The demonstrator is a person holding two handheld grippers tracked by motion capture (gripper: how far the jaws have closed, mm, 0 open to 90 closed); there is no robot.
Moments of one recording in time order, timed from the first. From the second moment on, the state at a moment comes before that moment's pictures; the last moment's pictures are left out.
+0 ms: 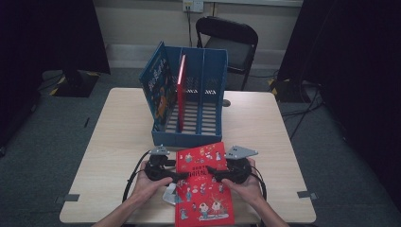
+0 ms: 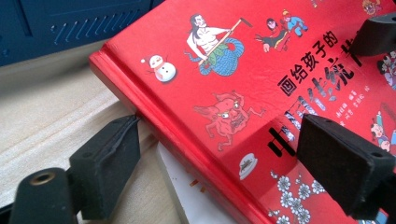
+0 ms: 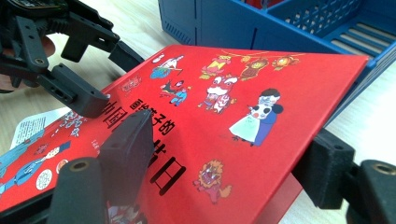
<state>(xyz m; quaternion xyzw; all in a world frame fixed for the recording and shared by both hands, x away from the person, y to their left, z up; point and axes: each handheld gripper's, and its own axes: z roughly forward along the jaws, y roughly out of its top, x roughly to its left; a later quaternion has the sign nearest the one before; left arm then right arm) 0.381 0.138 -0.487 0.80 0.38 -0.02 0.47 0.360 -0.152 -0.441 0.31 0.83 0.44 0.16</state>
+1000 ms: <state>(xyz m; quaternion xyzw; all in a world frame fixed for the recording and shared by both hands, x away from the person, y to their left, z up) 0.384 0.143 -0.483 0.77 0.39 -0.06 0.49 0.359 -0.151 -0.432 0.30 0.82 0.47 0.15</state>
